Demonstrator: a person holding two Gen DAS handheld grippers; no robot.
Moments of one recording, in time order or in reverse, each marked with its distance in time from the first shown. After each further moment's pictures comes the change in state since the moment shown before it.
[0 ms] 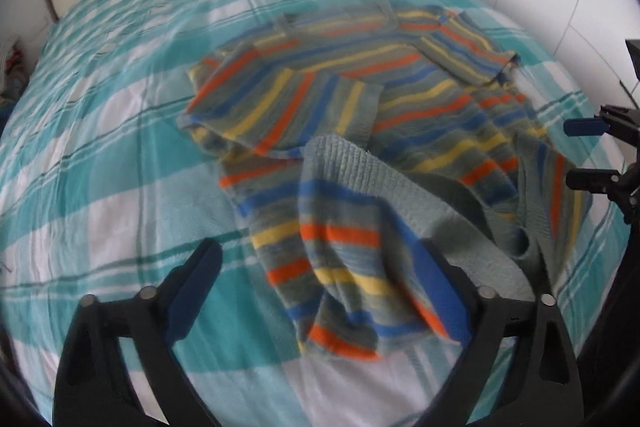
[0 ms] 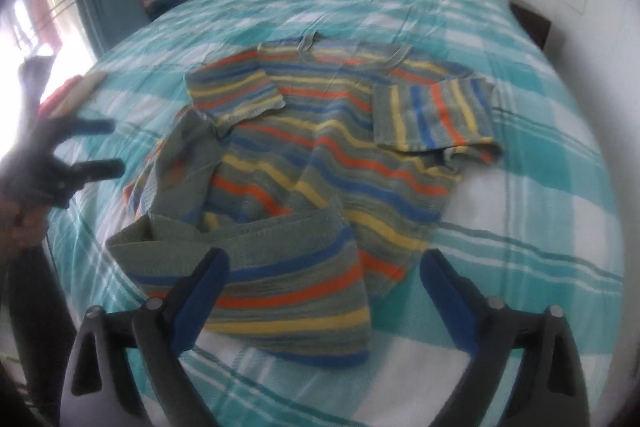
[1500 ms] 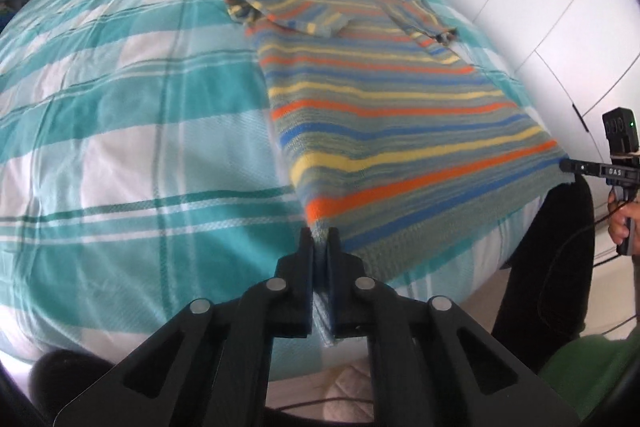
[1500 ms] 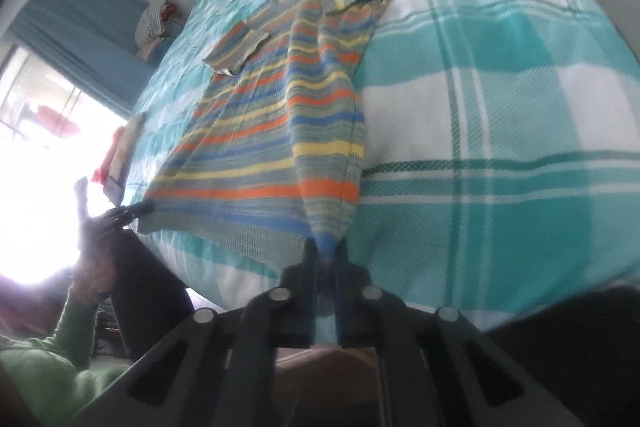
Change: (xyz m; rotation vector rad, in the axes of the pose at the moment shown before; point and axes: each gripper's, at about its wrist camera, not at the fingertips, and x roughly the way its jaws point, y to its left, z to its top) left arm -0.128 0.017 -0.174 -0.217 0.040 -0.184; right arm -0.117 -0.041 -0.163 0.413 0.044 0.249
